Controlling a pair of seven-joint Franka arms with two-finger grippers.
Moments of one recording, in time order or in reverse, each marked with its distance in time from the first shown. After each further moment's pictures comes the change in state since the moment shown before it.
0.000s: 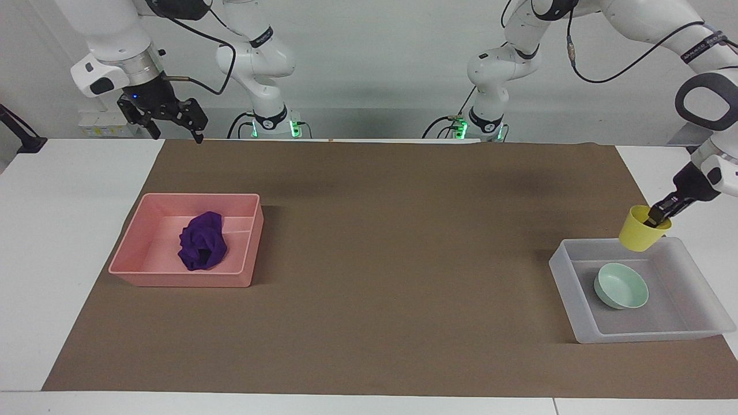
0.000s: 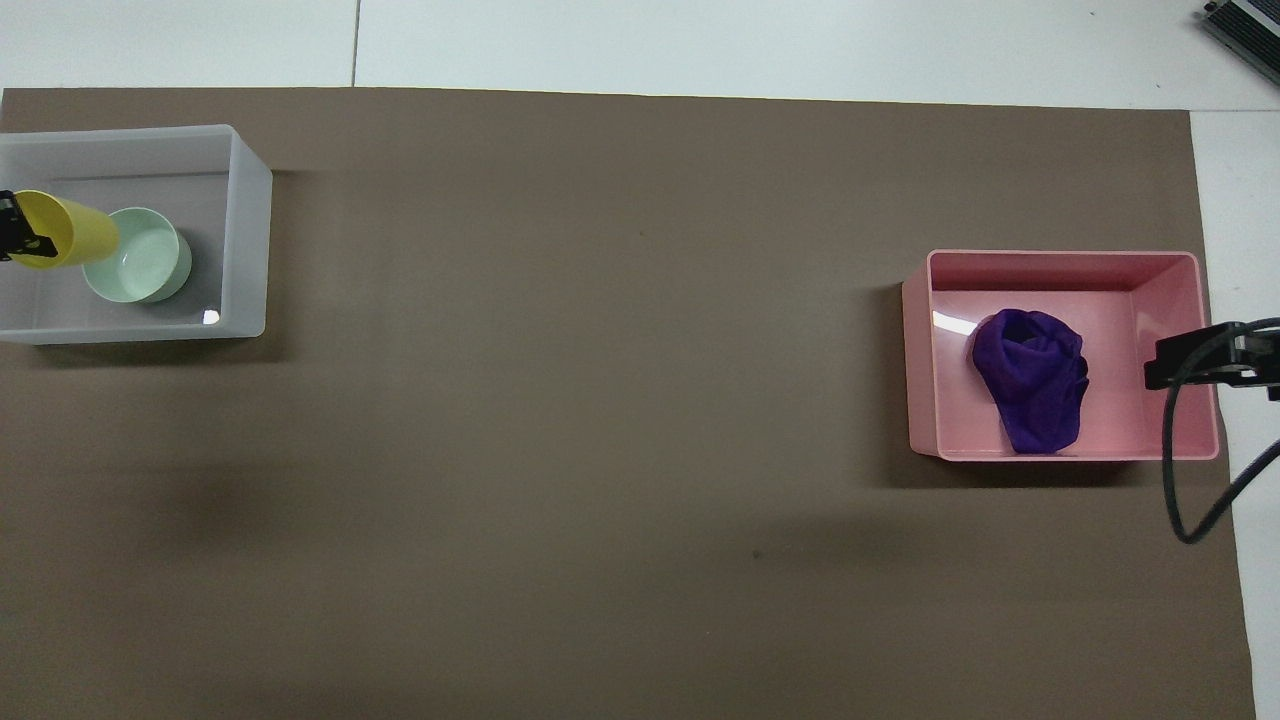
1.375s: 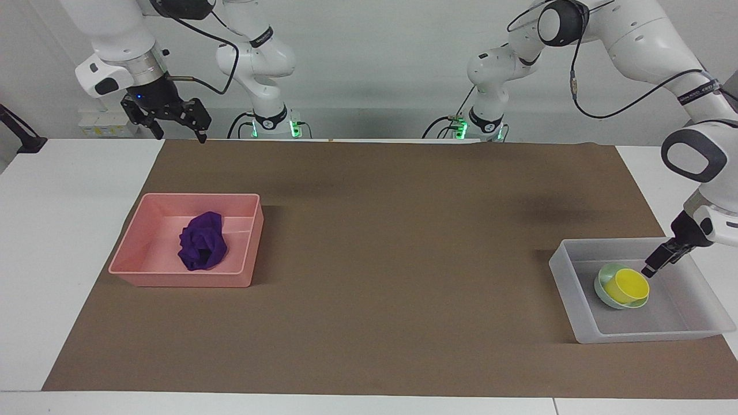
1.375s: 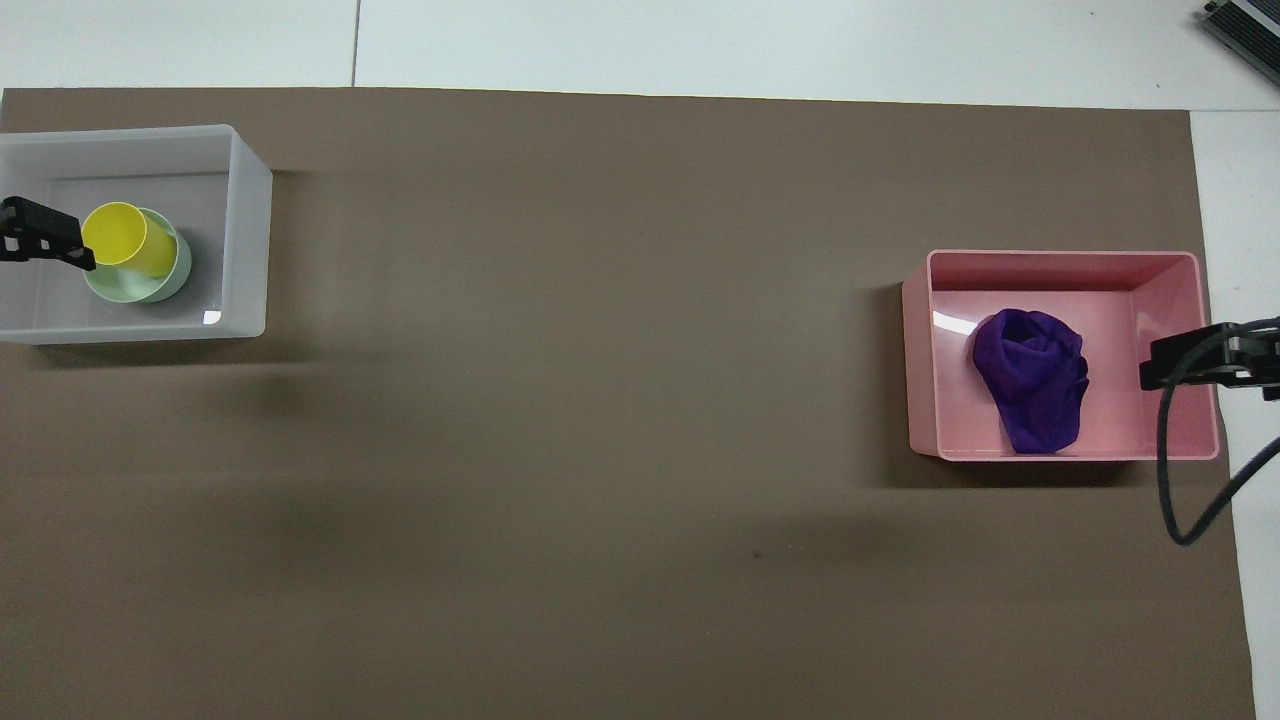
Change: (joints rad) left arm -0.124 -0.151 -0.028 0.067 0.183 -0.405 -0.032; right arm 0.005 -0.002 0.001 -0.002 0.001 0.001 0.002
